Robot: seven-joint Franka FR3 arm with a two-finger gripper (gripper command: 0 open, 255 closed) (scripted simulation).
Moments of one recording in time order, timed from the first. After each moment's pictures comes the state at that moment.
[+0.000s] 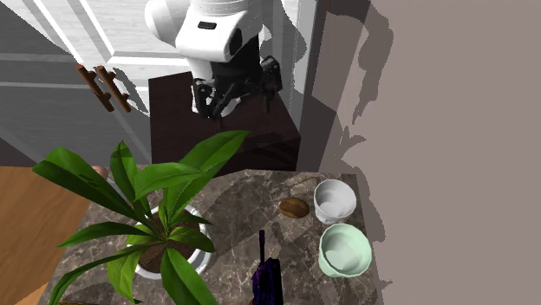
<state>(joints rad) 0.07 -0.51 0.01 -2.49 0.01 2.03 -0.11</state>
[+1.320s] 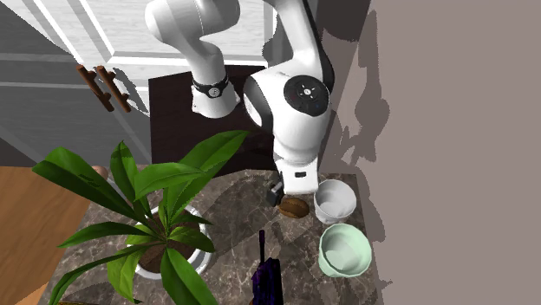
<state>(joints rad) 0.17 0.17 0.07 -2.43 -0.01 2.54 -0.31</state>
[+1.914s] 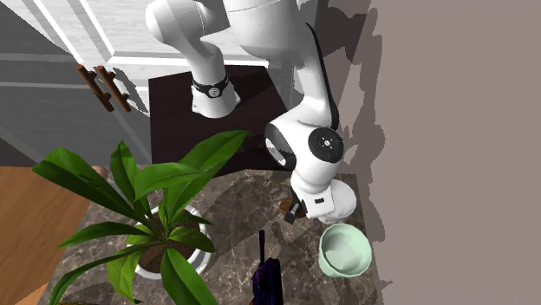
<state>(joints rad) 0.22 0.50 0.08 -2.29 -0.08 2.69 -0.35</state>
